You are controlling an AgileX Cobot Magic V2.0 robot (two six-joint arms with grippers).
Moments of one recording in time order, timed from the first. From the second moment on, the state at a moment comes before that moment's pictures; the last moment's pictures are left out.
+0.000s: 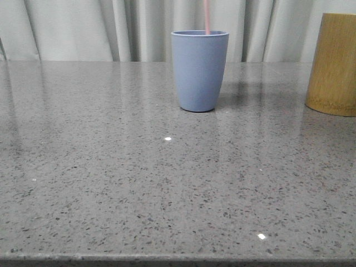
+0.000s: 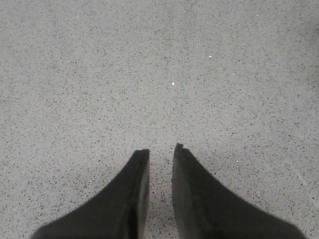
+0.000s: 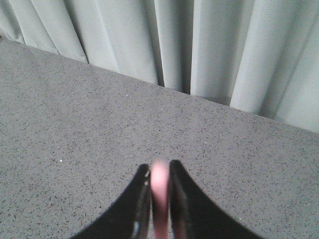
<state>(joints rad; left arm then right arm) -0.16 0.99 -1.24 0.04 1.03 -0.06 0.47 1.66 -1.63 0.15 0.38 -0.01</state>
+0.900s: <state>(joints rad) -0.16 0.95 -1.19 0.05 0.97 -0.06 0.36 1.48 -1.55 0.12 0.46 -0.01</state>
